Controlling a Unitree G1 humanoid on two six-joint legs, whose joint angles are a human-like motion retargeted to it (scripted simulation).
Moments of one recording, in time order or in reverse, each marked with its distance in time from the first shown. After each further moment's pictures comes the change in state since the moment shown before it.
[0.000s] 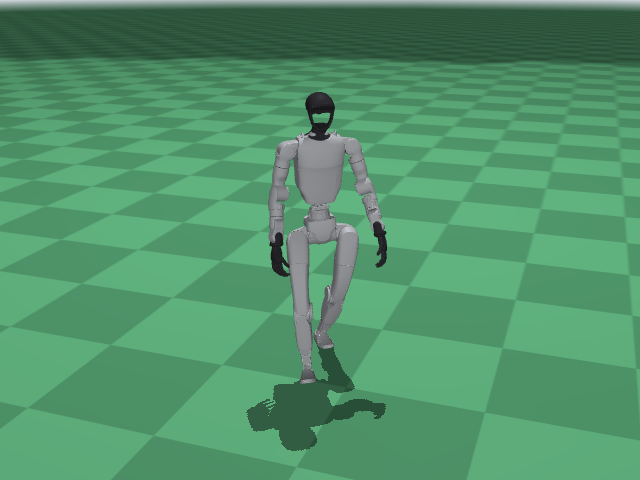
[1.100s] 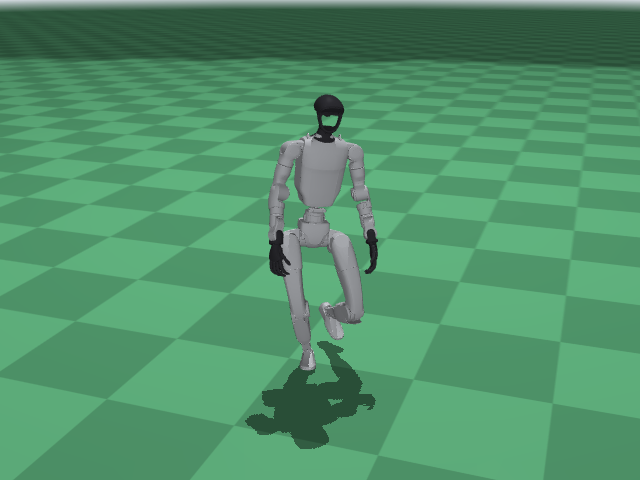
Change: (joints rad) left arm 0.144 -0.022 0.078 -0.018 -0.031 0.008 -0.014; right arm -0.055 -0.021 0.029 -0.077 -0.015 -0.009 -0.016; waist 0.098 0.065 0.020; left_leg -0.357 0.509 0.067 1.064 0.217 -0.210; right_leg 0.344 0.298 -0.114 0.043 -0.083 -0.221
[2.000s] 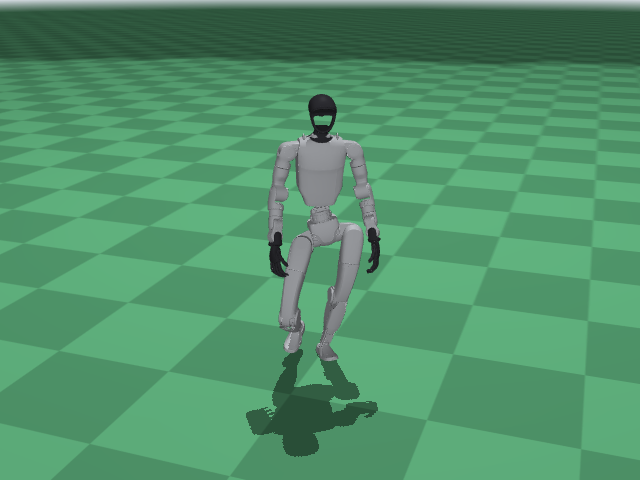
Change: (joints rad) left arm -0.018 0.003 -0.059 -0.013 0.041 0.000 0.011; right arm 0.041 0.021 -0.016 -0.001 -0.032 -0.032 -0.007; waist -0.122 -0.228 0.033; left_leg 0.314 -0.671 0.047 -1.246 -0.029 0.232; right_leg -0.197 -0.655 0.144 0.754 -0.114 0.082
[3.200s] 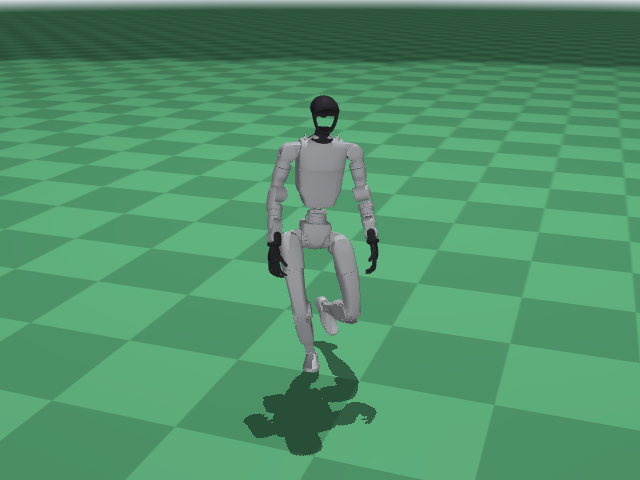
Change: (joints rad) left arm -0.003 -0.005 -0.013 -0.047 -0.065 -0.028 -0.001; right arm 0.023 -0.030 0.055 -0.035 0.053 0.013 -0.029; waist -0.001 0.304 -0.021; left_leg -0.150 0.674 -0.036 1.174 0.110 -0.272; right_leg 0.160 0.663 -0.196 -0.723 0.111 -0.098
